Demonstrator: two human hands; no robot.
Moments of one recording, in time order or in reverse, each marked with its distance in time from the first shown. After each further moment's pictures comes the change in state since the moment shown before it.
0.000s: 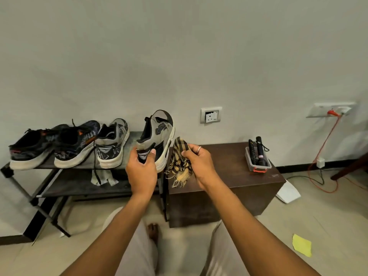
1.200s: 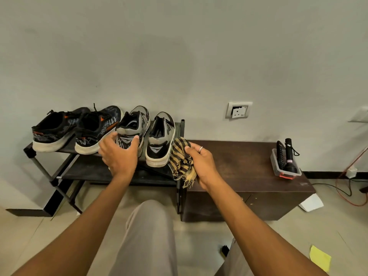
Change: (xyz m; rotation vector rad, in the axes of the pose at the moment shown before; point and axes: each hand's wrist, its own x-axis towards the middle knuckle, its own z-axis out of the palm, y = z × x) left_hand 0.113 -0.072 -0.075 0.488 0.265 -0.029; right_hand 0.045 0.043 0.062 0.102 -0.067 0.175
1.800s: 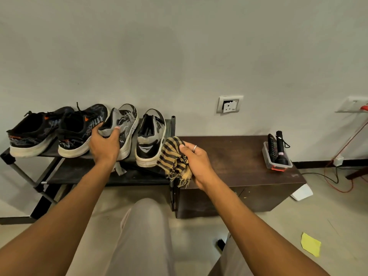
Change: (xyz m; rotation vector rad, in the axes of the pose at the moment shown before) left_hand 0.044 0.003 0.016 -0.132 -0.123 -0.151; right_hand 0.005 0.003 -0.013 0.005 -0.008 0.030
